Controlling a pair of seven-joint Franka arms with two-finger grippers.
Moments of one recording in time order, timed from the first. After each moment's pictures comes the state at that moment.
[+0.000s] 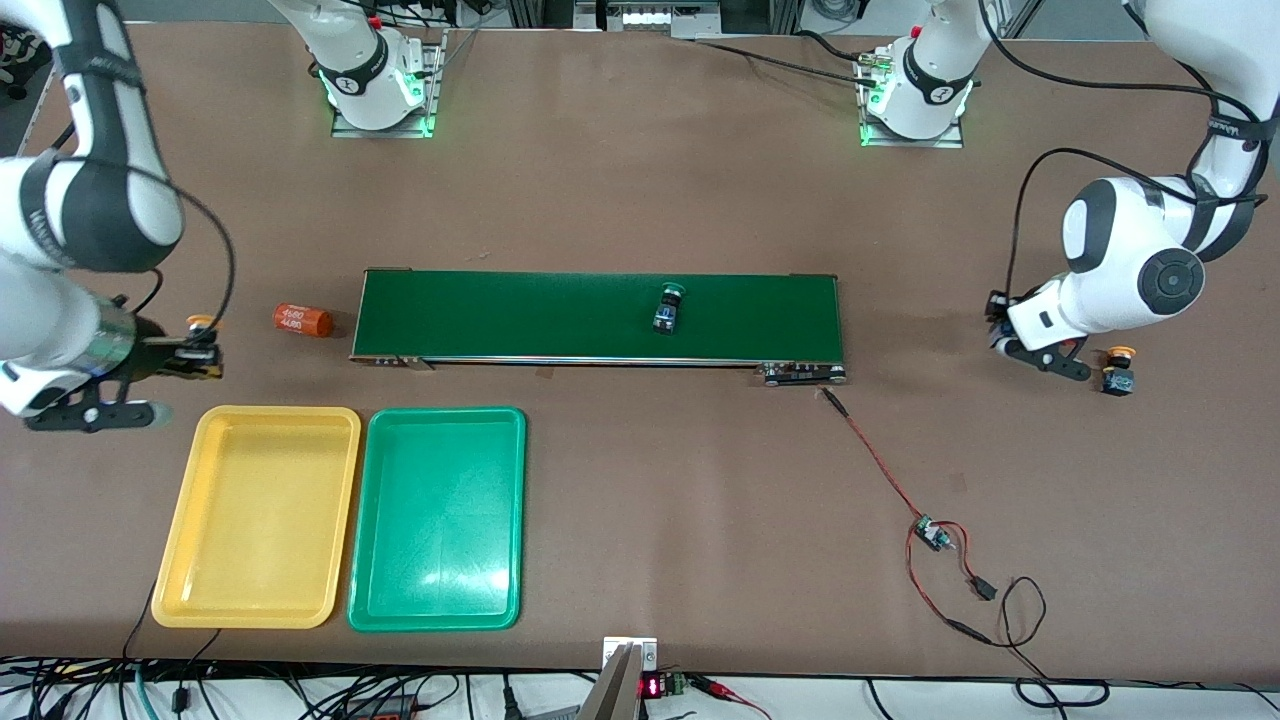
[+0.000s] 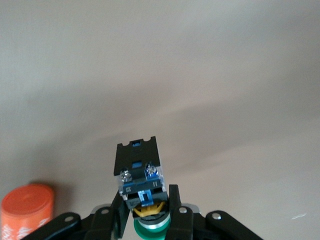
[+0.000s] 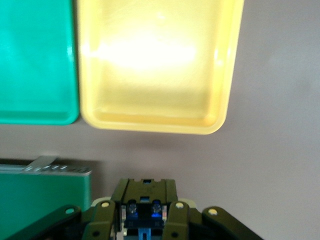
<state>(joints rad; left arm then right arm) 0.29 0.26 -0.24 -2.16 0.07 2.18 0.30 -0.27 0.39 0.24 -1.59 -0.17 1.89 -0.03</state>
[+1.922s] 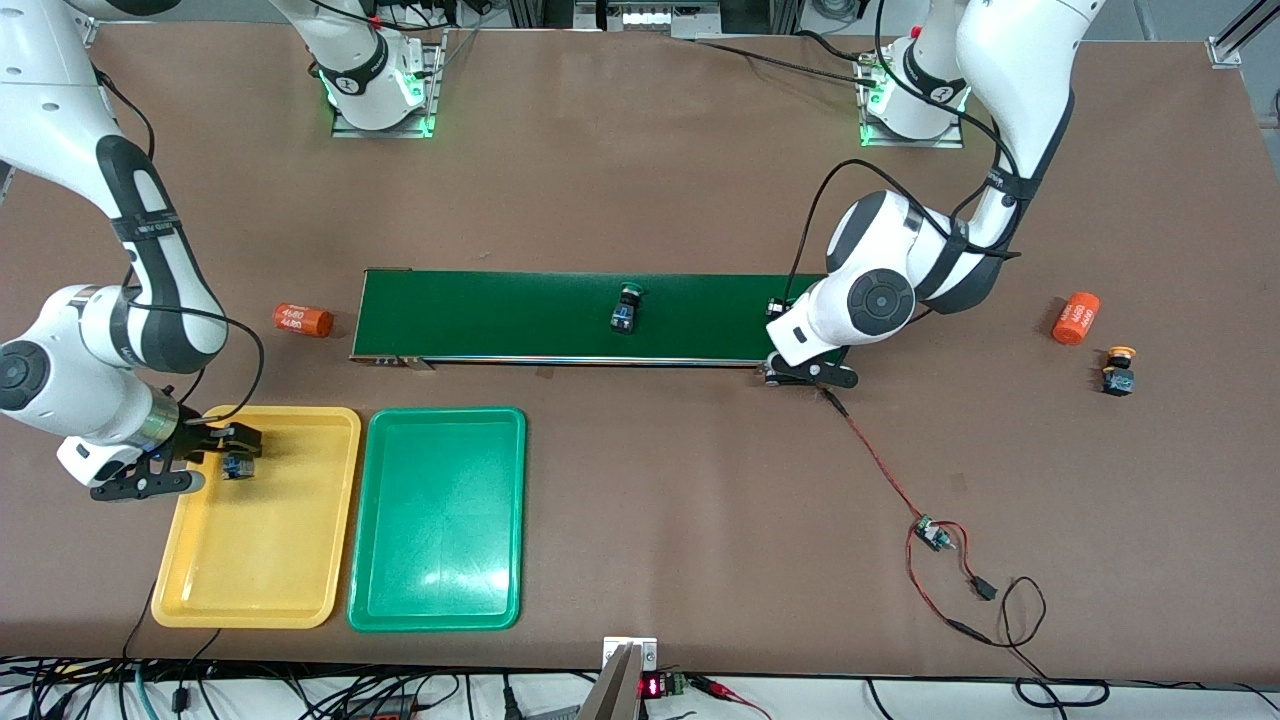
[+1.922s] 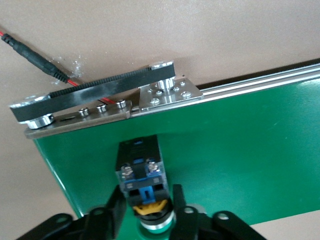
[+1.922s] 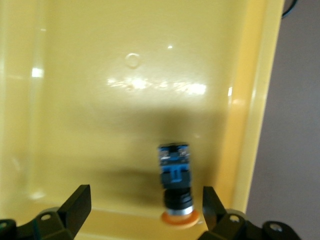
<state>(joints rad) -0.20 0.47 -0.26 -1.88 -0.08 2.06 -0.21 -0.31 0.68 0.23 -1.57 -0.14 2.26 -0.14</state>
